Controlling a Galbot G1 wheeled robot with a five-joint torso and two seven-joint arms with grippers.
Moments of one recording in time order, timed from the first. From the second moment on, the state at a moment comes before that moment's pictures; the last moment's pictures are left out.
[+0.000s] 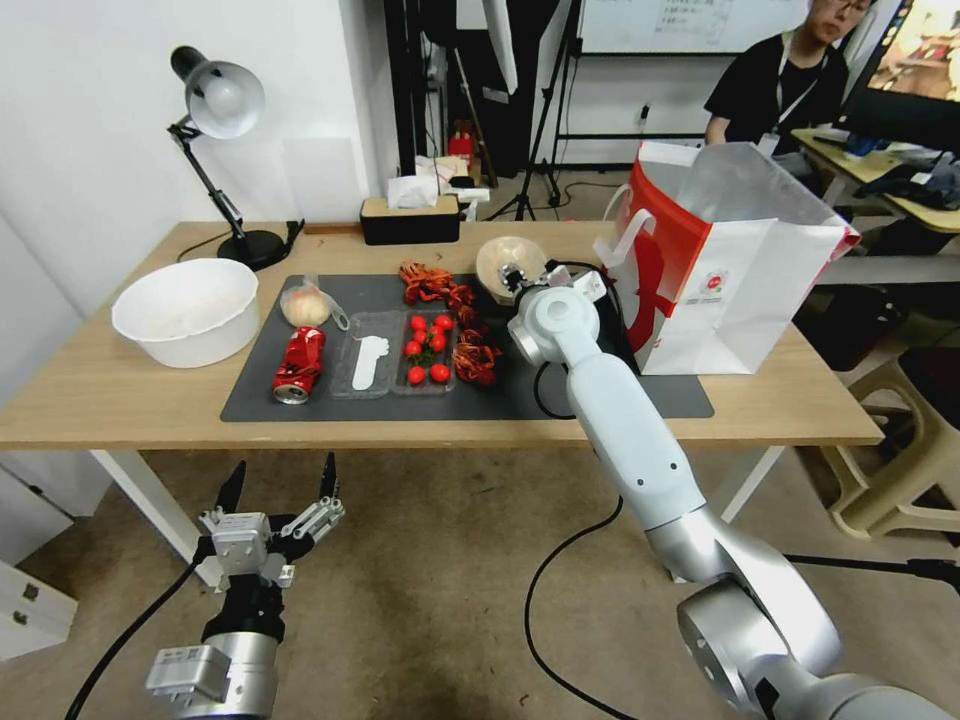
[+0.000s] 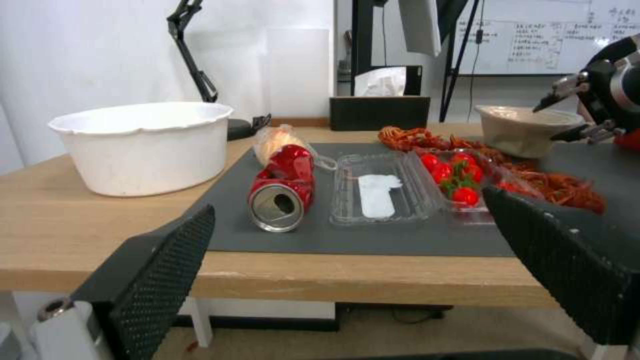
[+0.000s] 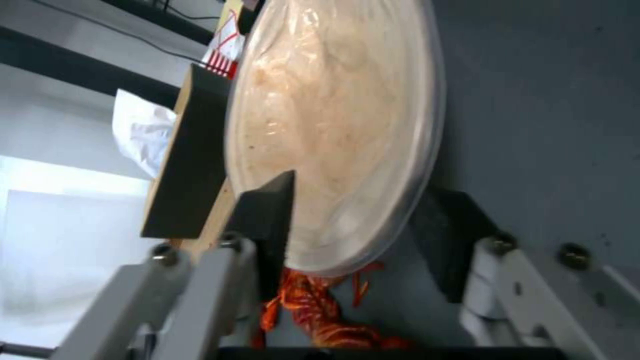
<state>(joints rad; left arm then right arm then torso) 1.91 -1.44 -0.54 -2.31 -0.15 -0.15 -0.12 -0.41 1.50 0.09 1.31 1.47 -0.07 0.82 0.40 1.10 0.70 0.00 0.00</state>
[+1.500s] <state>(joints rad) 1.90 -1.44 -0.54 -2.34 -0.14 -0.13 -0.14 -0.41 1.03 0.07 1.84 0.79 -0.36 0.90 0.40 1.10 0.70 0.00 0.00</state>
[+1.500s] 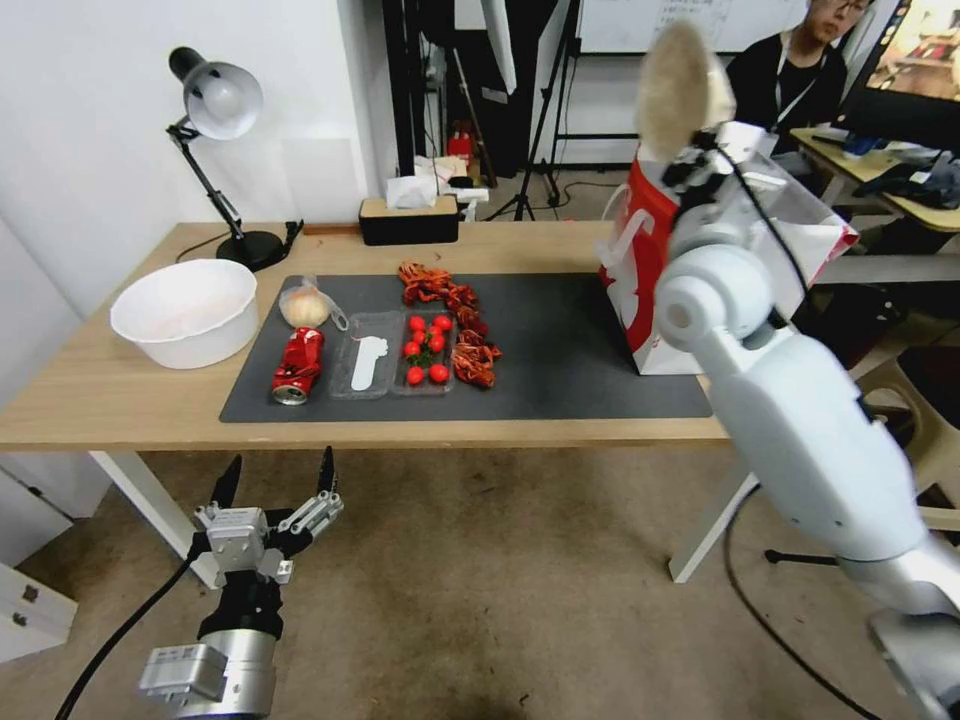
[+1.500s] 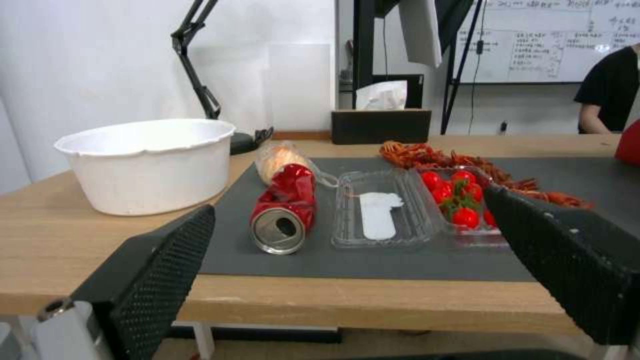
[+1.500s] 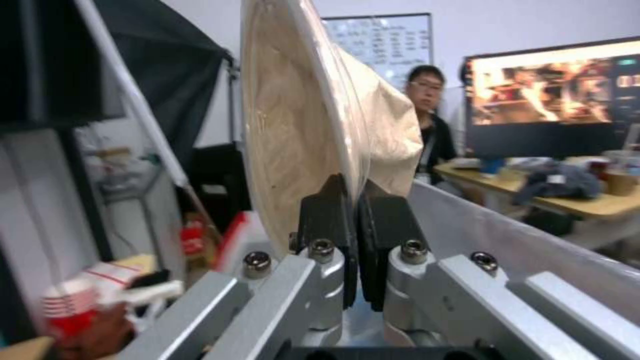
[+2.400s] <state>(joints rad) 1.91 -1.45 -0.53 -2.35 -0.15 -0.13 -0.13 -0.49 0.99 0.09 1.86 0.75 -0.35 0.88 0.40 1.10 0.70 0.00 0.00</state>
